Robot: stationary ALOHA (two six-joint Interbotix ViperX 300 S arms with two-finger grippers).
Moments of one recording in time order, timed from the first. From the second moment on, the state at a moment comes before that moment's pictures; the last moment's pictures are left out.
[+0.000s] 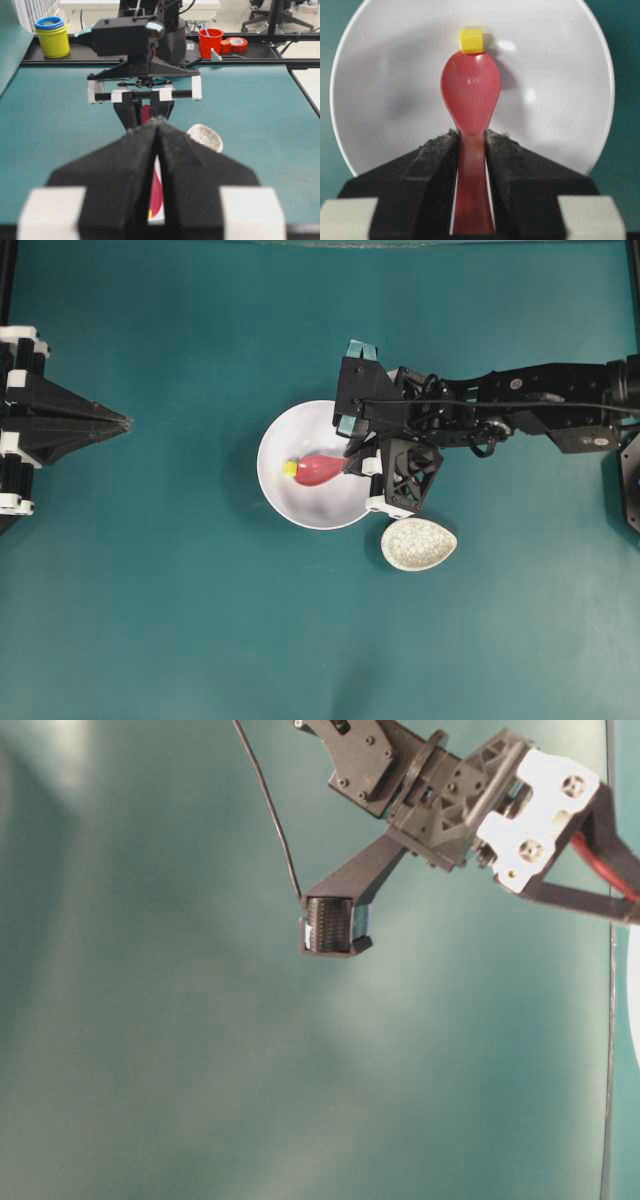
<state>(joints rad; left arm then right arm) 0.01 -0.96 1.18 0.02 -0.21 0.01 -0.09 0.05 0.55 0.26 0.29 -0.11</state>
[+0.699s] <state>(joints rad) 0.01 -0.96 1.18 0.02 -0.21 0.01 -0.09 0.05 0.55 0.26 0.20 -0.11</state>
